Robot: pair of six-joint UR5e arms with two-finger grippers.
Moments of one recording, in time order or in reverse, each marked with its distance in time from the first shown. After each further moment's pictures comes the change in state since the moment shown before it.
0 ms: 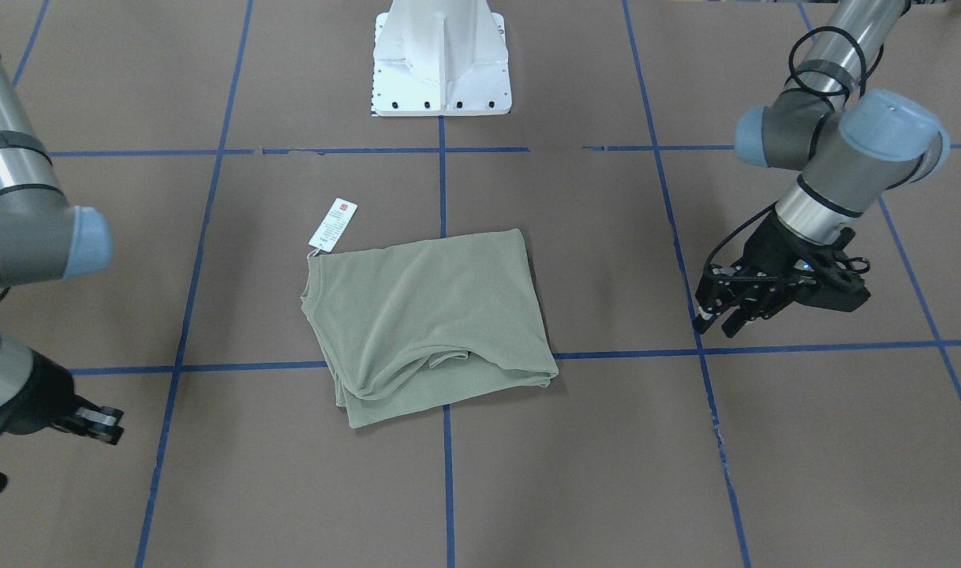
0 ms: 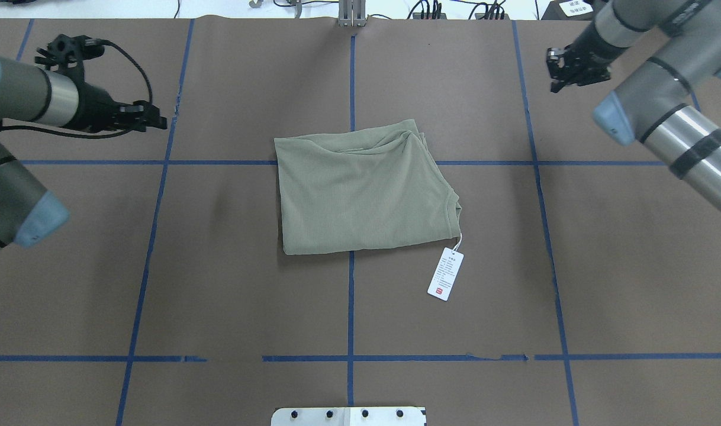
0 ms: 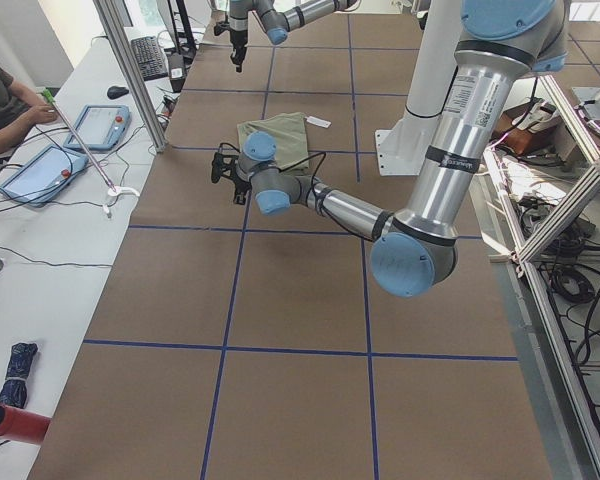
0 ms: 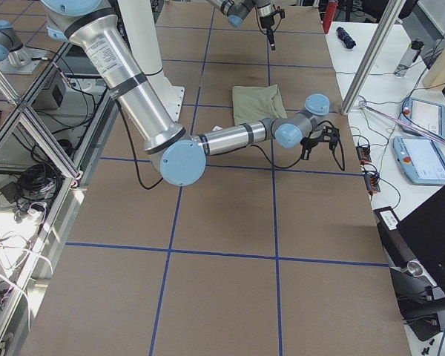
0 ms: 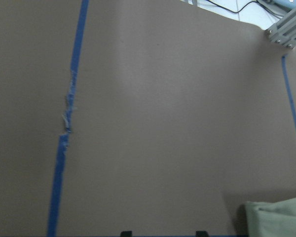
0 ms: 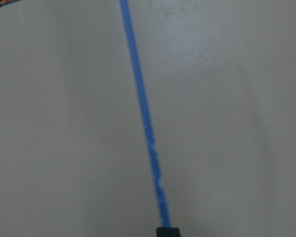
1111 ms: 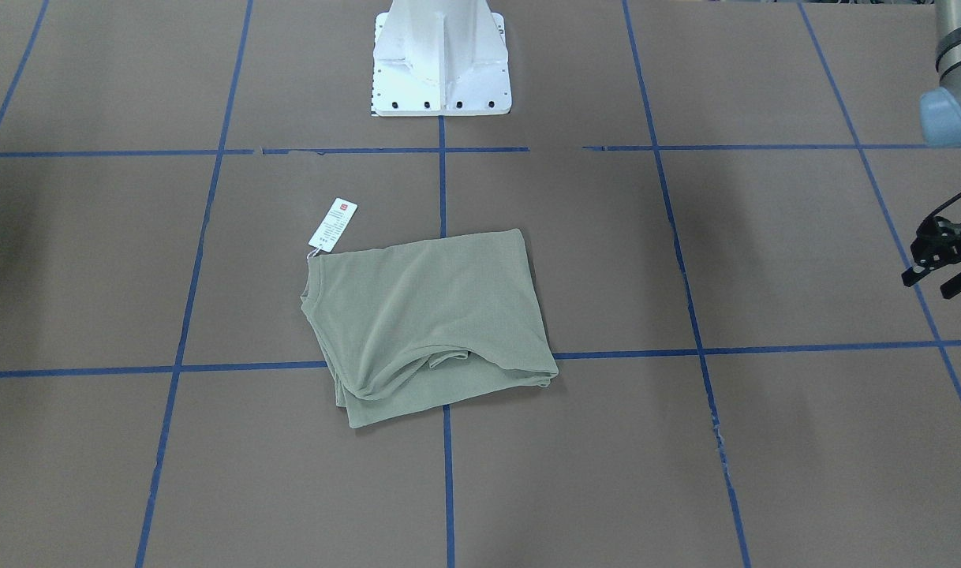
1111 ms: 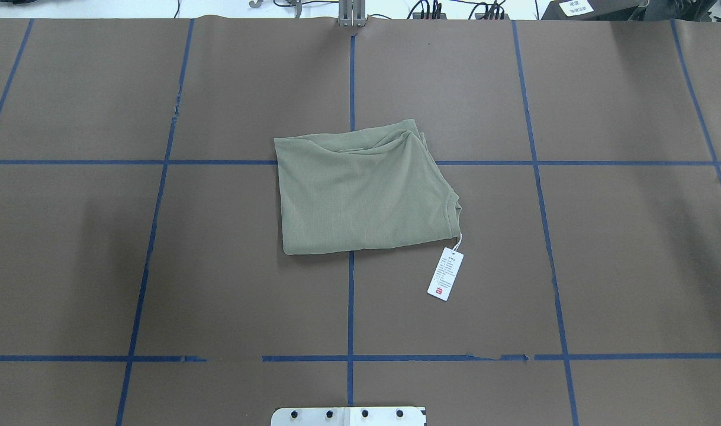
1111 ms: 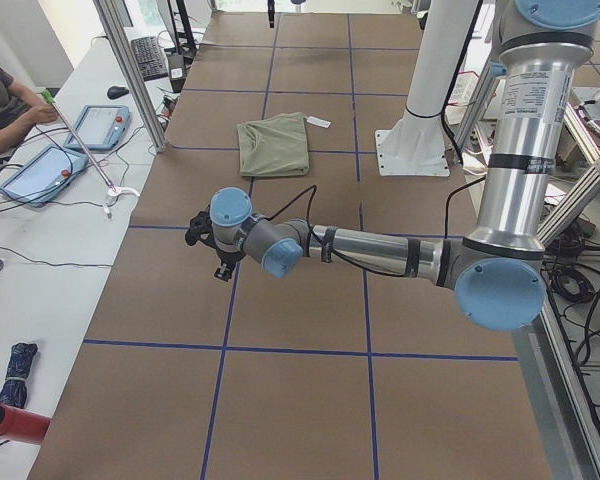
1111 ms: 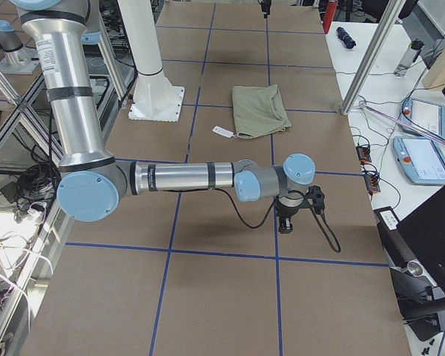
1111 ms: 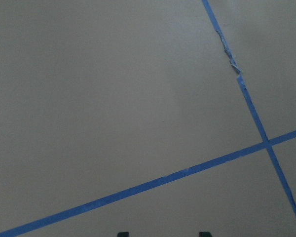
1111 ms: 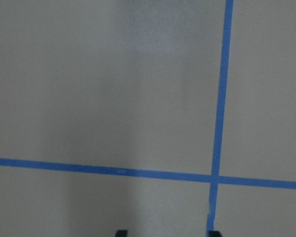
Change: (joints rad) left arm -0.380 0.175 0.004 0.382 -0.306 0.841; right arm 0.277 -0.400 0.243 -0.247 0.060 -0.743
